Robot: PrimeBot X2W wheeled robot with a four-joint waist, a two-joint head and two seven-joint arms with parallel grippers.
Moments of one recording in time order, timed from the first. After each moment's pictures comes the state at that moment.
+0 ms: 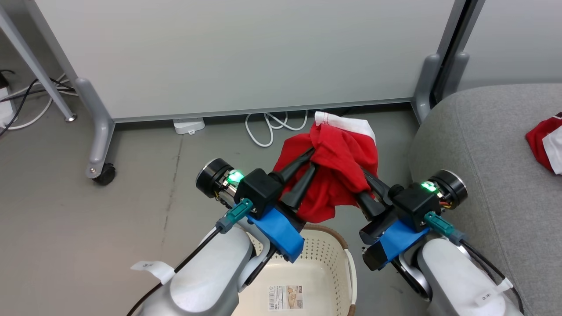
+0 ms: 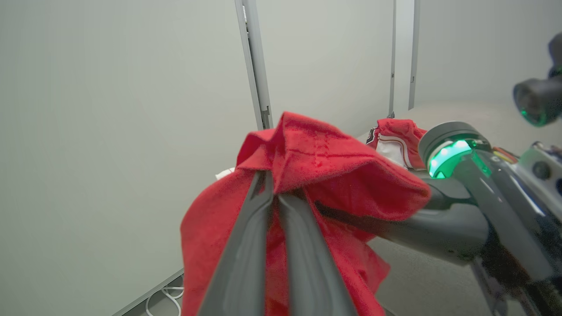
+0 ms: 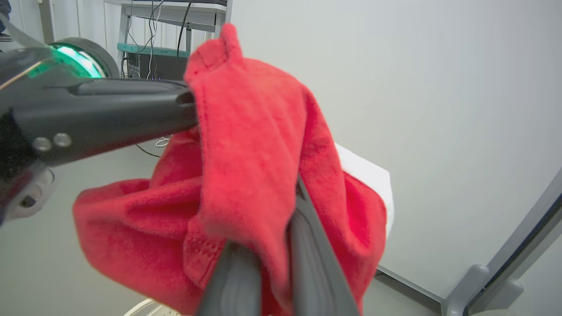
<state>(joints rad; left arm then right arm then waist) -0.58 0.10 -0.76 0.46 -0.37 -0.13 -0.26 -0.44 -0.18 0.47 0.37 0.12 0.13 -0.26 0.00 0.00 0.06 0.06</state>
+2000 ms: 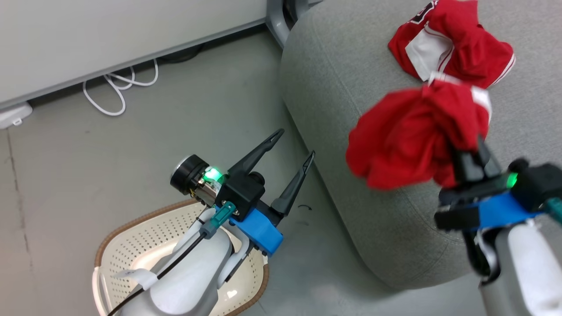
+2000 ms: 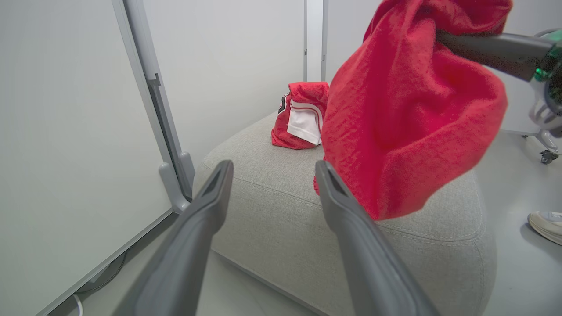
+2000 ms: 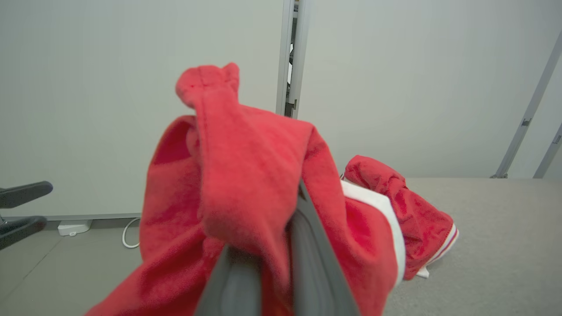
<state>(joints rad) -0.56 0.16 -0.73 0.42 -0.27 -0.09 -0.26 -0.32 -0.13 0.04 0.16 0.14 0.13 -0.26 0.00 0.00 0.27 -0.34</state>
